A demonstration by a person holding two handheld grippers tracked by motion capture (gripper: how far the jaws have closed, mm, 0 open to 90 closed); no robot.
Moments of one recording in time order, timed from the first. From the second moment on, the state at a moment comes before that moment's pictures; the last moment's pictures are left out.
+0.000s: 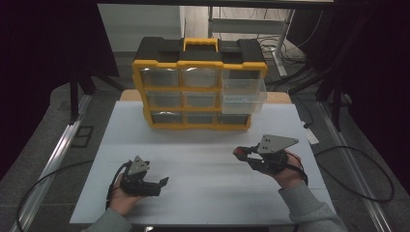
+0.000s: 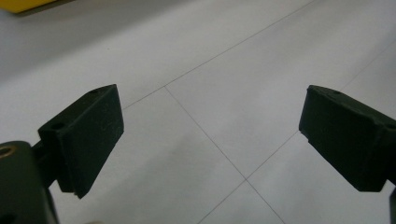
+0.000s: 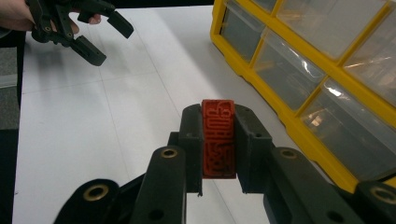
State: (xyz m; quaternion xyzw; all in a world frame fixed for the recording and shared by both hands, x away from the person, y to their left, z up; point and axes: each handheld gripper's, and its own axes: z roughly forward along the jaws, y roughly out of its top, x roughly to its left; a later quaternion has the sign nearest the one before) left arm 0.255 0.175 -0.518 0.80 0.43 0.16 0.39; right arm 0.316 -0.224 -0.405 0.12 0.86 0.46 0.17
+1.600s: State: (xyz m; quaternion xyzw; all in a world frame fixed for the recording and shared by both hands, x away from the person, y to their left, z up) left arm 0.254 0.176 -0.518 0.80 0.43 0.16 0.39; right arm 0.311 -0.233 -0.386 0.13 0.84 0.48 0.20
